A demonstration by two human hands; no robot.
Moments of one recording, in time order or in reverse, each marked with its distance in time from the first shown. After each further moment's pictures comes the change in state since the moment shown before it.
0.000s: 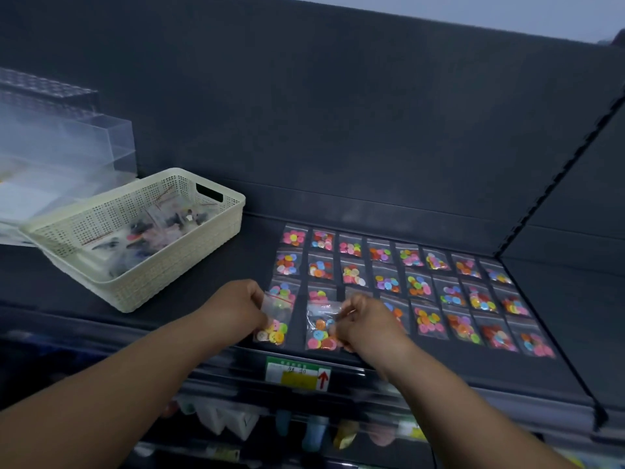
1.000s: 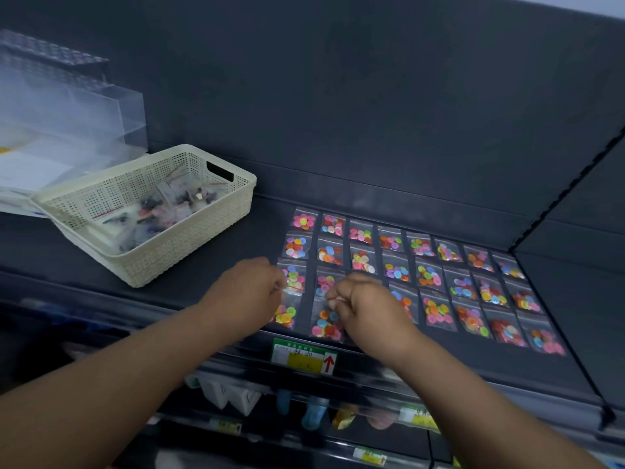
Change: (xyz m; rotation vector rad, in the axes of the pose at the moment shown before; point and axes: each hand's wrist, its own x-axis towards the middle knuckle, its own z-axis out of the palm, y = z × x) left_hand -0.007 -0.006 0.002 0.434 0.107 0.440; right_hand 0.001 -0.004 -0.001 -0.582 -0.008 -0.526
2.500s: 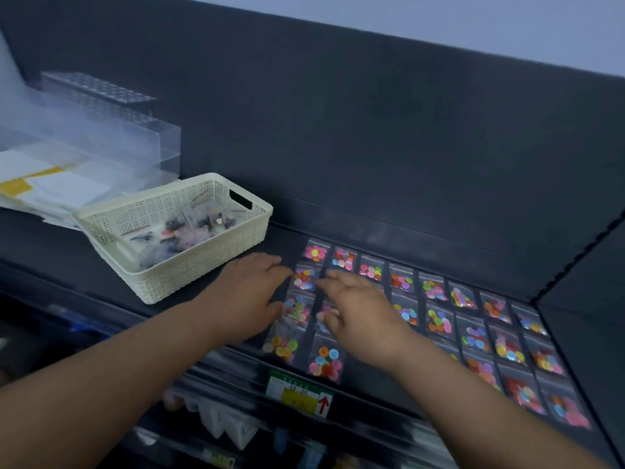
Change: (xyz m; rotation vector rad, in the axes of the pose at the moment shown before) left_hand 0.015 0.002 -0.027 0.334 0.031 0.050; right_hand 0.037 -0.015 -0.030 -0.270 -0.117 -0.206
